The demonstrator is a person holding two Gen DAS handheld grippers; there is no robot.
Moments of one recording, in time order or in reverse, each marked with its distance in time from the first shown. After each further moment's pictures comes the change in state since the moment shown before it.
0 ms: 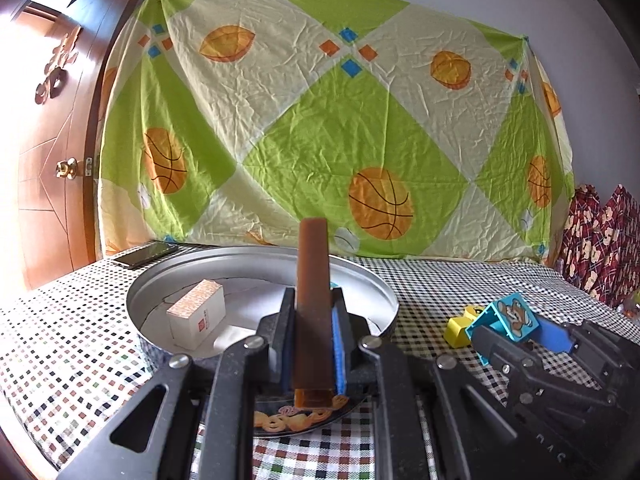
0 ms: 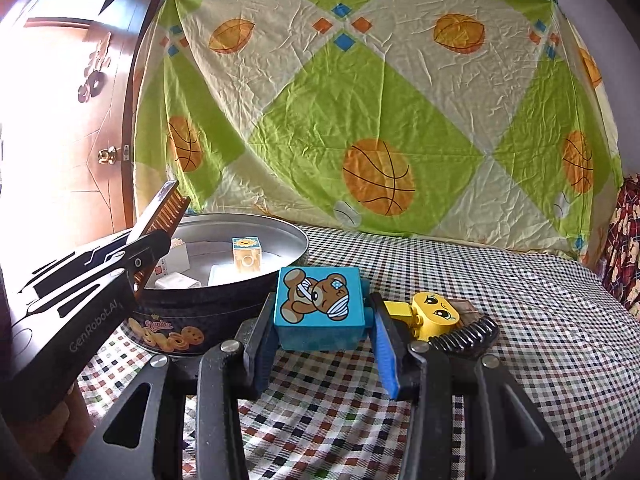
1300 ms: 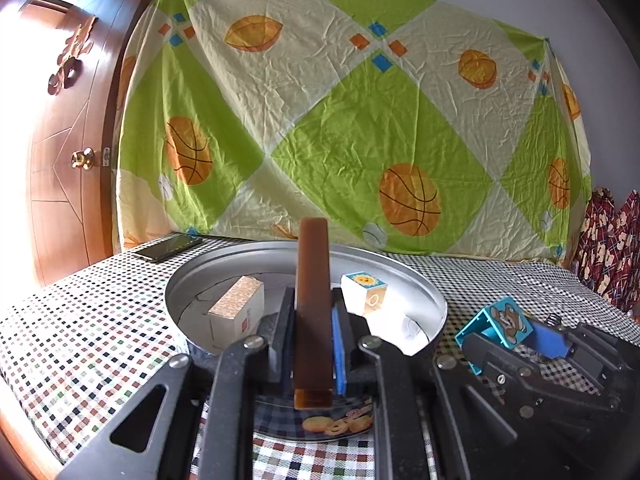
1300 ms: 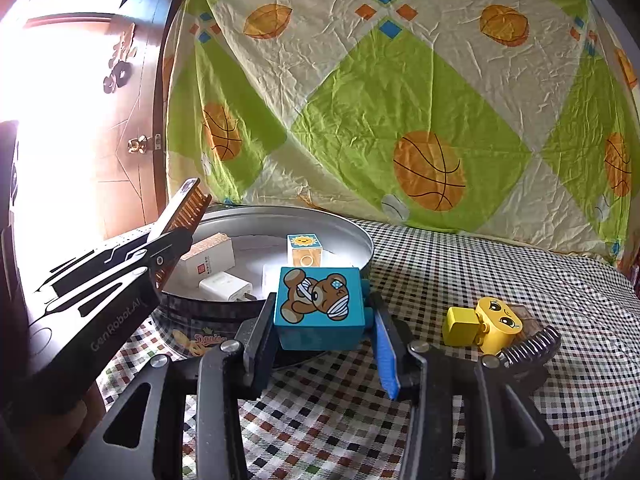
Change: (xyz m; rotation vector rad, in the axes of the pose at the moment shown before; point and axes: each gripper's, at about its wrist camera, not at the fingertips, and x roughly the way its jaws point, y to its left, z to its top) left arm 0.006 0.036 0.004 -0.021 0.030 0.048; right arm 0.020 0.038 0.010 -0.021 0.044 0.121
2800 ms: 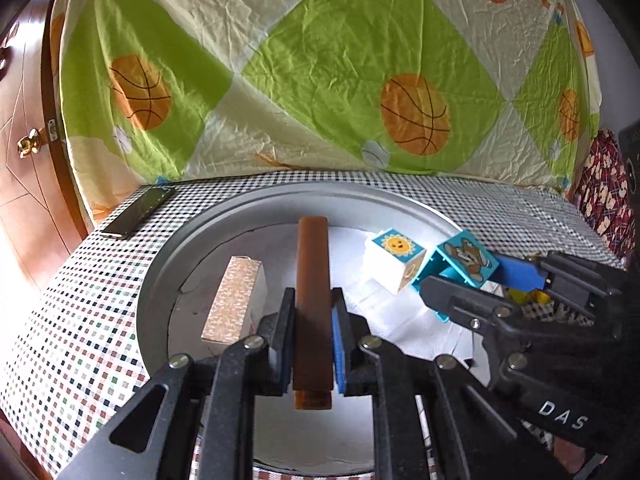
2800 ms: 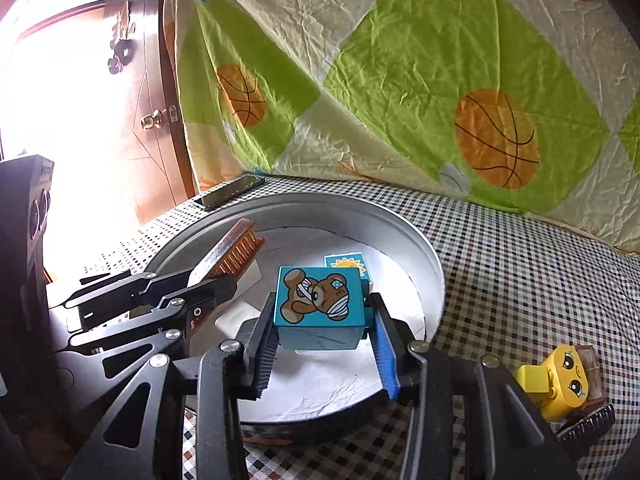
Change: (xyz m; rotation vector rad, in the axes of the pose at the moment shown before) left arm 0.088 0.019 0.031 0.127 0.398 -0.053; right arm 0.104 0.004 0.061 0.029 0.268 0.188
